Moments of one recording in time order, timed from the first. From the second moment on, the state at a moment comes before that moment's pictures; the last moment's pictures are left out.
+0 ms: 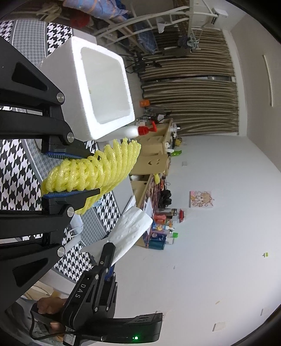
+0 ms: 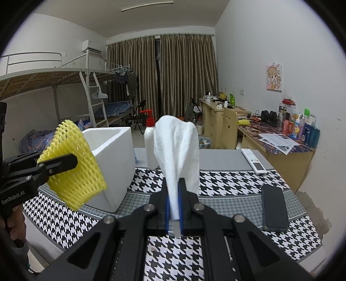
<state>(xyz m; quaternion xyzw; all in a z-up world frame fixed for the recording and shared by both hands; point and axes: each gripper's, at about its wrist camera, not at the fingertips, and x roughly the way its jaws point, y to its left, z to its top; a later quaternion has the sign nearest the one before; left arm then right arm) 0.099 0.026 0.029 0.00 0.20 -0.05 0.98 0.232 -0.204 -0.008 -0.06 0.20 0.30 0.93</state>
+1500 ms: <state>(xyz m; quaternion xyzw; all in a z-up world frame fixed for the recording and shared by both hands) 0.117 0.049 0.067 0.00 0.14 0.01 0.99 0.252 -0.161 0.023 -0.06 0.17 0.35 0.92</state>
